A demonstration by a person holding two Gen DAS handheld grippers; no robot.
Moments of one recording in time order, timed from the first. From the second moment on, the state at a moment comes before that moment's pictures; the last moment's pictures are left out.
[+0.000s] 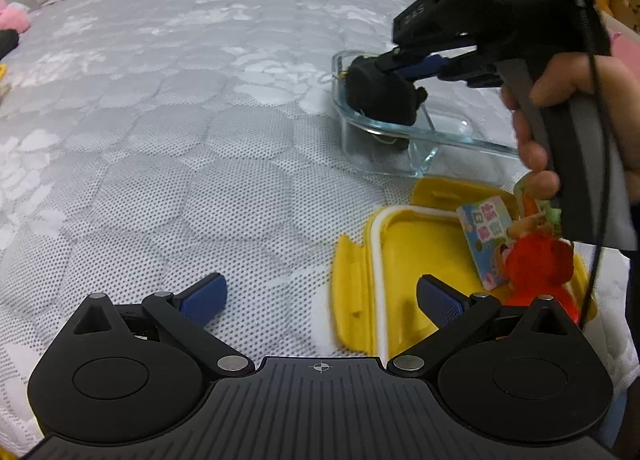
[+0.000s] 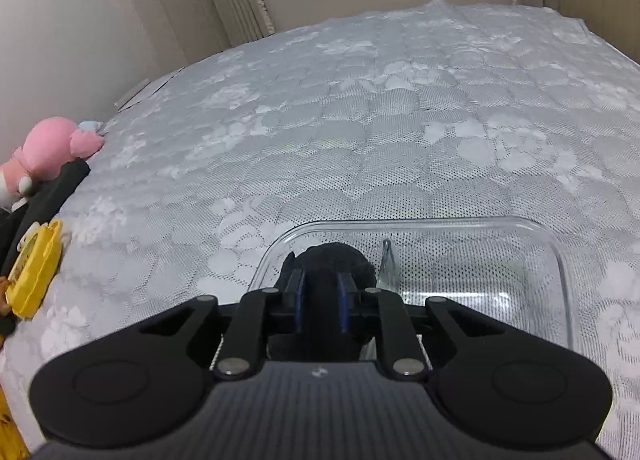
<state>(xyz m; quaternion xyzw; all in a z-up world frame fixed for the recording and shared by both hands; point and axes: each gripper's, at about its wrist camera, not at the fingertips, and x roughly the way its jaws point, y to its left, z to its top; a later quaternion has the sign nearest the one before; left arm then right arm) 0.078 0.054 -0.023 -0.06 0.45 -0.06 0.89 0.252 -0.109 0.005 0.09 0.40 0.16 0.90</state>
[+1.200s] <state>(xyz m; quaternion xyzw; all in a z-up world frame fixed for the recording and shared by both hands) 0.046 -0.097 0.012 0.09 0.41 -0.12 0.90 0.061 -0.274 0.031 0.13 0.29 0.15 0.94</state>
